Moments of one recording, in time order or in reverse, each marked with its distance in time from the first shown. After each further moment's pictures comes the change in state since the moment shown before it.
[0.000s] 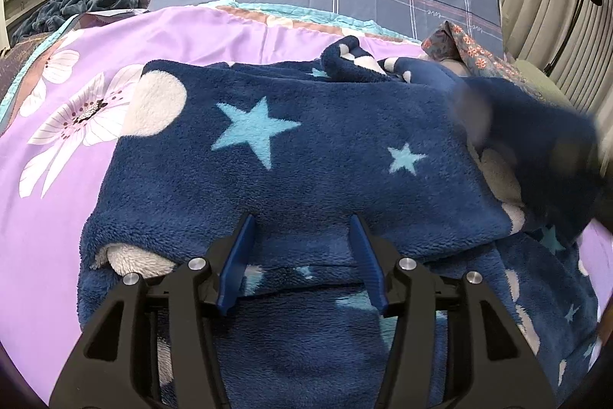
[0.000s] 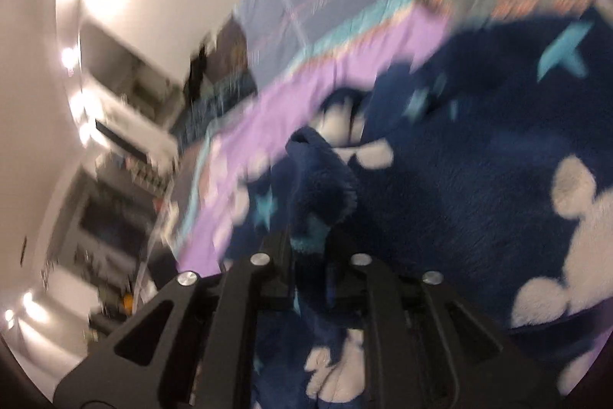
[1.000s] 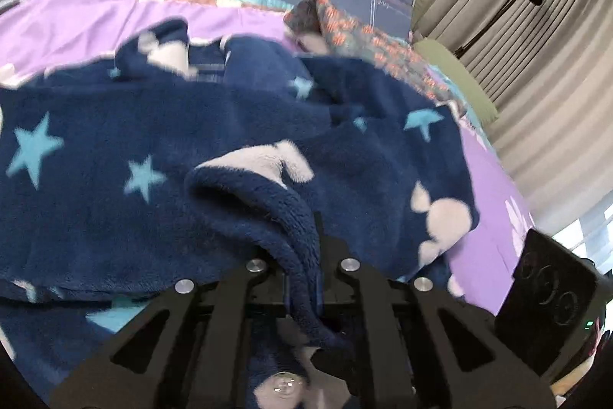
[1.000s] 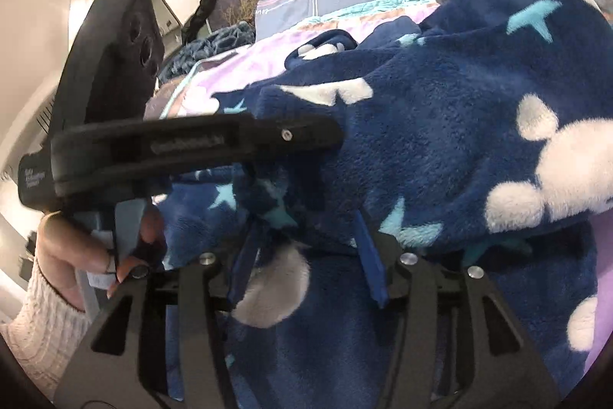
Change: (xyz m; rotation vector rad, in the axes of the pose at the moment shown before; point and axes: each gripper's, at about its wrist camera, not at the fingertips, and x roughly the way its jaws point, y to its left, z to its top) left arm 0.002 -0.106 0.038 0.039 0.127 -0.392; right arm -0.017 -0.005 -0.085 -0.262 -0.009 -0.118
